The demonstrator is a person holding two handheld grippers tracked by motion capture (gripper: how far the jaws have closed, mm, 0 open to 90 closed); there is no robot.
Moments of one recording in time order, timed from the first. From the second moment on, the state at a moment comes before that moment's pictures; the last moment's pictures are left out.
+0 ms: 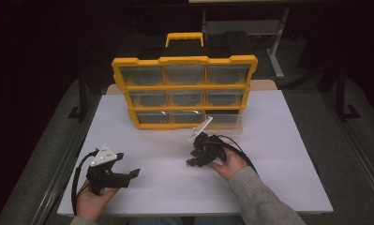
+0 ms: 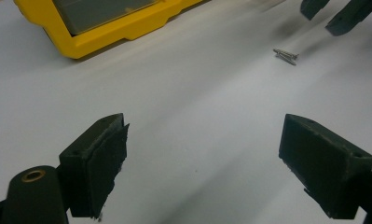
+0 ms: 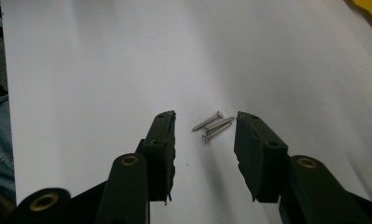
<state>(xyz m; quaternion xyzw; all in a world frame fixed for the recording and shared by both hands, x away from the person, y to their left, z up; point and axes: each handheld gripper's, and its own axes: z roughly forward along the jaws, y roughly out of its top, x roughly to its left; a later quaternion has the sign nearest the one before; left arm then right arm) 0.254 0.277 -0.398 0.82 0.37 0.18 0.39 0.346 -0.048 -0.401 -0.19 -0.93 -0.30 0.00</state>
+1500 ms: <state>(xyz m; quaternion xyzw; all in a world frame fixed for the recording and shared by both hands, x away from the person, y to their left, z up) 0.254 0.277 -0.397 0.82 0.37 0.18 0.39 0.366 -0.026 -0.426 -0.25 -0.94 -0.25 0.02</state>
